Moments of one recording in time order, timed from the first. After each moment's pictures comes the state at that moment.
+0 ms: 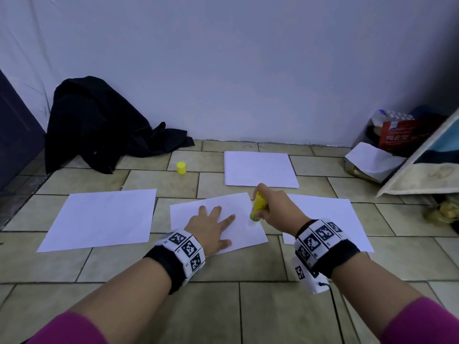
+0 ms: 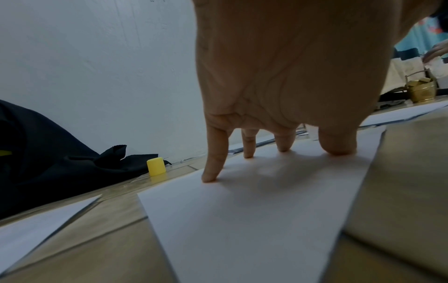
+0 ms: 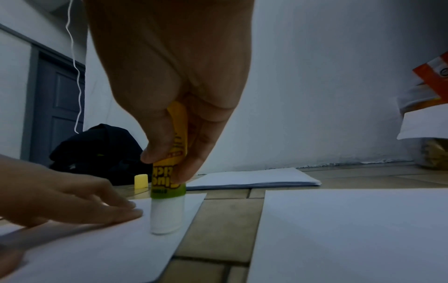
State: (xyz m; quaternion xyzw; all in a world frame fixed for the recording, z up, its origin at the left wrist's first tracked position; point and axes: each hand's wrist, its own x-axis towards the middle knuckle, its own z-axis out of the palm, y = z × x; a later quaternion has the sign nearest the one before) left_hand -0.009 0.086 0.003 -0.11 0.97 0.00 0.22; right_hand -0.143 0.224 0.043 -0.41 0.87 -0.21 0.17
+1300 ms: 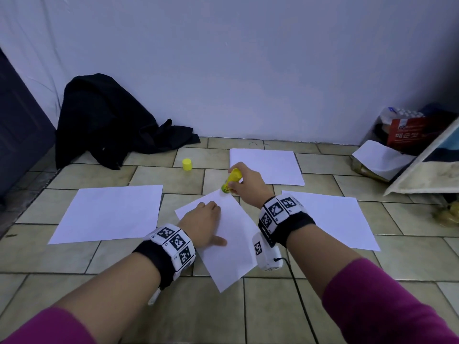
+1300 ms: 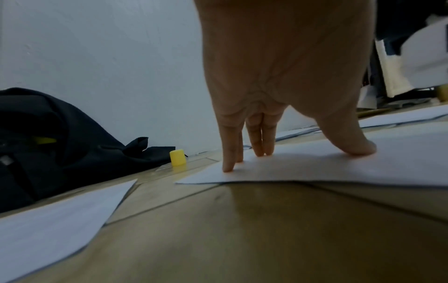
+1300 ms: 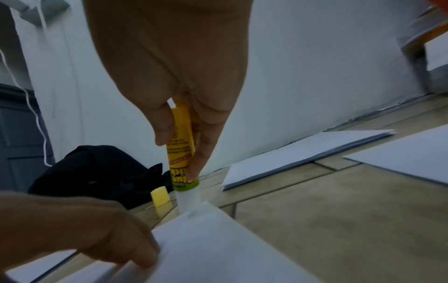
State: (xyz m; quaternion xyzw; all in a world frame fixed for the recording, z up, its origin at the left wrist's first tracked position) left_hand 0.004 0.069 0.010 -0.15 0.97 0.10 0.16; right_hand -0.131 0.149 0.046 -0.35 0.83 -0.37 0.21
